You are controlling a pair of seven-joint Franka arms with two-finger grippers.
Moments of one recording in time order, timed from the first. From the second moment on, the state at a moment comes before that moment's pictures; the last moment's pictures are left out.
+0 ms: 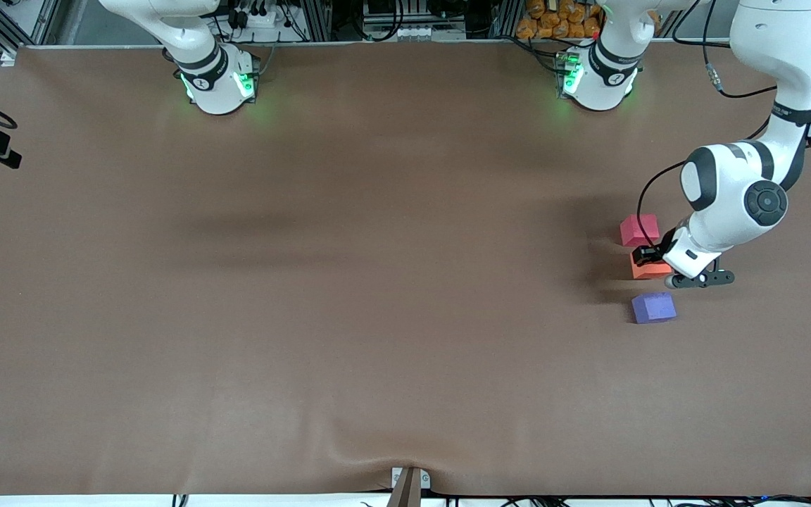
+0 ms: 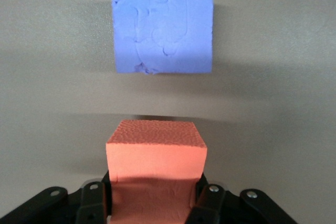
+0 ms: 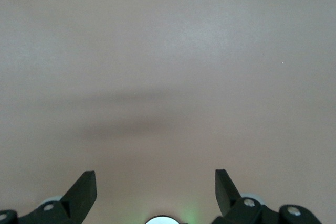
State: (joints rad) left arm -0.02 0.31 0.06 -2.25 -0.06 2.51 0.01; right arm 0.00 0.00 -0.11 -1.45 0.01 1.39 -0.05
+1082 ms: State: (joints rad) left arm -0.02 0.37 0.06 -2.25 -0.06 2.60 0.01; right arm 0.00 0.00 -0.11 -1.45 0.01 1.38 -0.05
